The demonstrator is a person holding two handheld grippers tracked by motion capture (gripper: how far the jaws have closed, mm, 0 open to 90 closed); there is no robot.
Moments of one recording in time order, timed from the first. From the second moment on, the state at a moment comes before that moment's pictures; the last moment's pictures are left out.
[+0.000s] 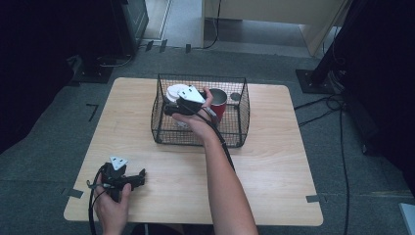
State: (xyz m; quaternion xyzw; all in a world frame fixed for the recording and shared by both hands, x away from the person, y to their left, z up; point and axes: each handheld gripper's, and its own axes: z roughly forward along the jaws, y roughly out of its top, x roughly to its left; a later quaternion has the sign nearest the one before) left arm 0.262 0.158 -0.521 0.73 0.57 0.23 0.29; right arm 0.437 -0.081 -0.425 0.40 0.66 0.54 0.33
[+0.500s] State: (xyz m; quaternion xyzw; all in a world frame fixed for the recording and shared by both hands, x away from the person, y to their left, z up) left arm 0.262 0.158 -0.520 0.73 0.57 0.23 0.29; right arm 0.427 -0.087 -0.406 0.39 0.64 0.56 0.34
